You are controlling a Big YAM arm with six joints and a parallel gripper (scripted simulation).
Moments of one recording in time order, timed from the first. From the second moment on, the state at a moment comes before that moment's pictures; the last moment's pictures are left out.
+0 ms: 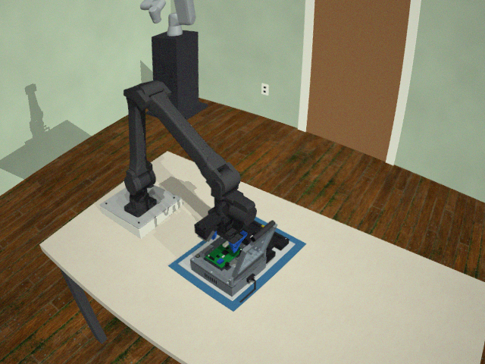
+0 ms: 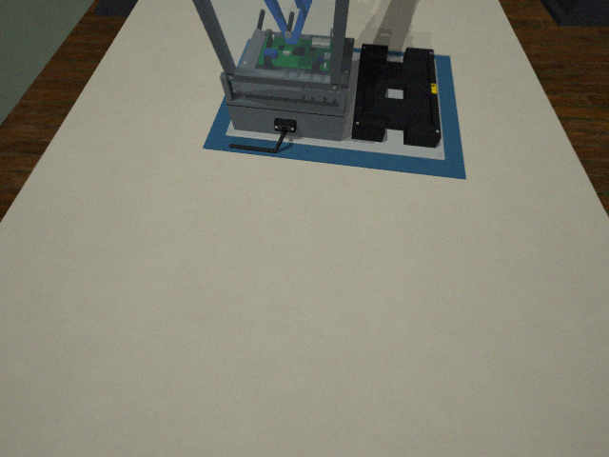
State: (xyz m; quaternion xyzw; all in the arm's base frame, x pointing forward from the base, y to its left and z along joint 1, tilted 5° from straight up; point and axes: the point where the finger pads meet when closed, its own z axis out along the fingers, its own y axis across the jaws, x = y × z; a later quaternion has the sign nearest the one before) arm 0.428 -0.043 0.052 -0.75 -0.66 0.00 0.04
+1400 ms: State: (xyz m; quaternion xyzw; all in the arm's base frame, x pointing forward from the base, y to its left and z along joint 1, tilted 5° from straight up) arm 0.433 -0.049 0.140 -0.75 -0.66 0.00 0.04
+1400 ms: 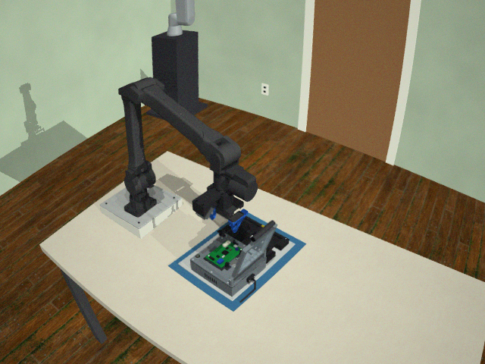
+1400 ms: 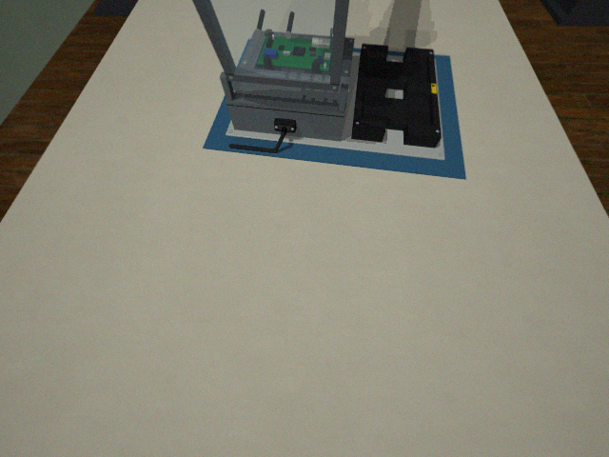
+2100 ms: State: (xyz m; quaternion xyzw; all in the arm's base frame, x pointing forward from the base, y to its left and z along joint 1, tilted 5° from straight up) arm 0.435 -0.053 0.182 -0.75 -0.66 0.00 0.04
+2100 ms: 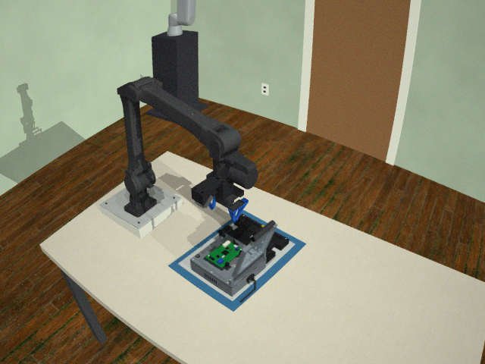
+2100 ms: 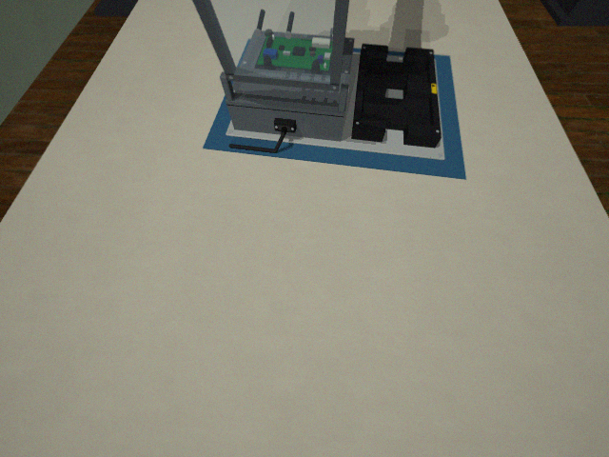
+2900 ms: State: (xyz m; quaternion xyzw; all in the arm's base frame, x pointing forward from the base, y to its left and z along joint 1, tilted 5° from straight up) arm 0.437 -0.055 0.228 -0.75 -0.66 0.00 0.04
